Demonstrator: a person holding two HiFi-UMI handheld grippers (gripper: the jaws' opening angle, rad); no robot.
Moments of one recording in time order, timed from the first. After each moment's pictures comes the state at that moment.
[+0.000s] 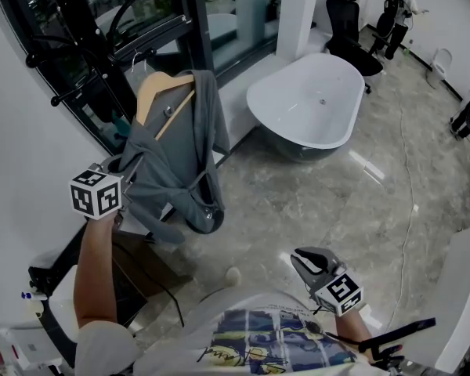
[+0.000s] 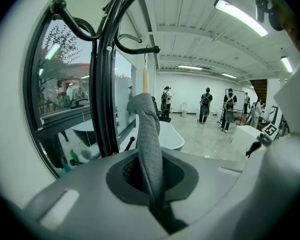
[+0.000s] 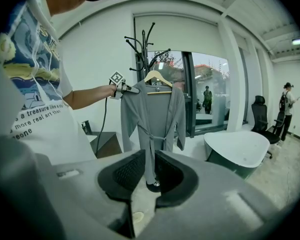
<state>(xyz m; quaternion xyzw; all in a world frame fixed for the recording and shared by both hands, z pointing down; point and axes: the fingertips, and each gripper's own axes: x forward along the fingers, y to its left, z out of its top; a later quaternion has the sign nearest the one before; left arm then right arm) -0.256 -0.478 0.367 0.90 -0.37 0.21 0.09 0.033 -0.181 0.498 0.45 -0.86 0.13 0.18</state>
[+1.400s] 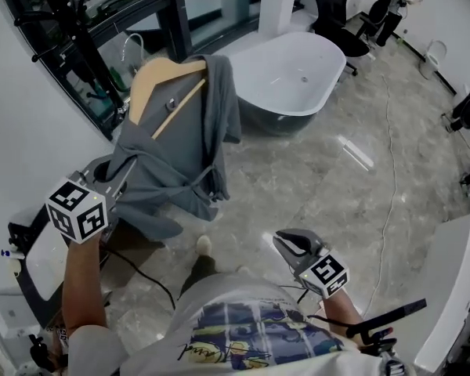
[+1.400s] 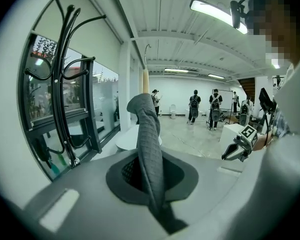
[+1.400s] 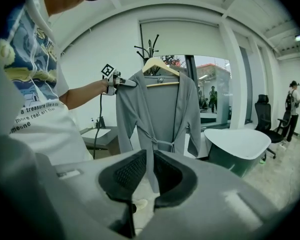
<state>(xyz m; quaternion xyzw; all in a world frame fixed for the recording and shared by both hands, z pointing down) -0.132 -0.261 0.341 0.92 -0.34 0.19 0.07 0.118 -0.064 0.507 0.40 -0.89 0.12 0.18</state>
